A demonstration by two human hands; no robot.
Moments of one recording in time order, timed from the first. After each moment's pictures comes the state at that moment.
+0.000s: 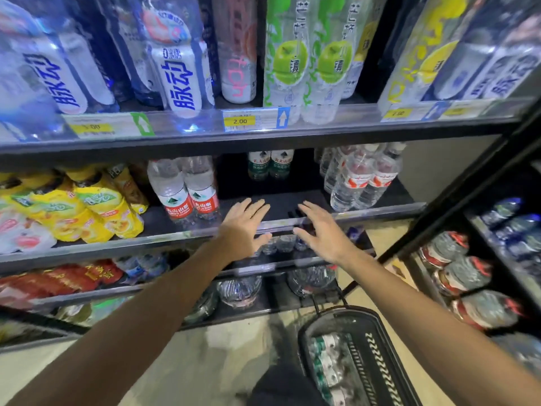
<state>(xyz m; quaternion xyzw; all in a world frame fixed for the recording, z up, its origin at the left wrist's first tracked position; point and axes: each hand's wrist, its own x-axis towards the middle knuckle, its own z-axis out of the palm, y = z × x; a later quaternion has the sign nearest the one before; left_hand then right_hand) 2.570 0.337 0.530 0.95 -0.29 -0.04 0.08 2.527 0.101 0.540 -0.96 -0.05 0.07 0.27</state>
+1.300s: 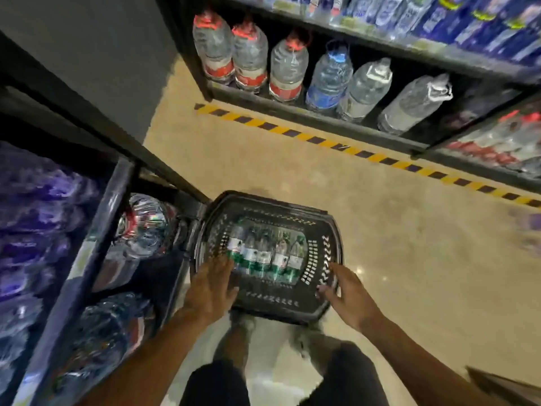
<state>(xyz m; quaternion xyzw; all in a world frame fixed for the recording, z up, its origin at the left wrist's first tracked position) 2.405 0.028 0.196 0.71 -0.61 -0.33 -0.13 2.099 -0.055 0.239 -0.64 0.61 0.12 0.45</state>
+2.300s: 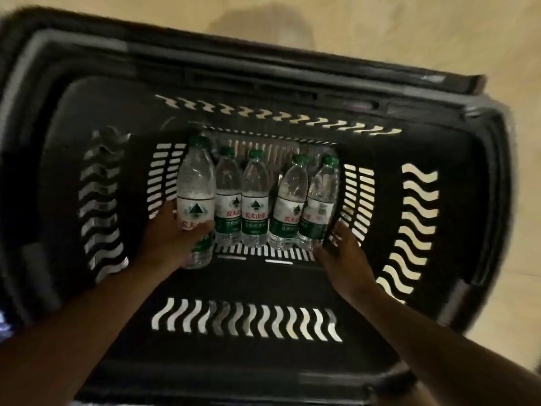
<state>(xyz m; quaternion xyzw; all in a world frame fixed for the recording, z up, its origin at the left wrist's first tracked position) 2.411 -0.021 -0.207 0.82 -0.20 -0.53 0.02 2.114 -0.021 -0.212 -0.42 0.72 0.03 0.55</state>
